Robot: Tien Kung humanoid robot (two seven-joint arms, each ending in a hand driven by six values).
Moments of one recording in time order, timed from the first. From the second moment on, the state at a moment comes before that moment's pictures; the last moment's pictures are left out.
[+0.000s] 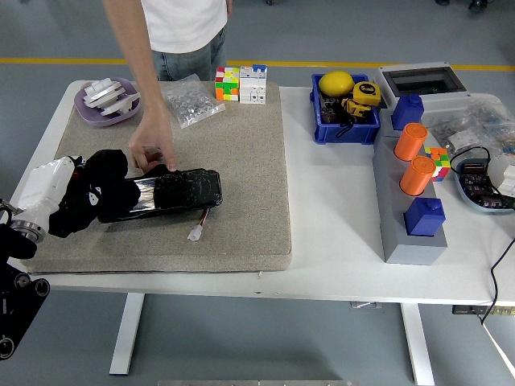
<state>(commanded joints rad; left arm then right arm) -0.15 0.29 -1.35 -1.17 2.16 0.23 0.01 -0.04 -0.11 1.44 0.18 -0.38 -0.25 -0.04</state>
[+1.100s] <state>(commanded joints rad) -0.31 0.21 -1.03 -1.18 2.12 0.23 0.03 -0.04 -0.12 1.44 0.18 -0.40 -0.25 -0.04</state>
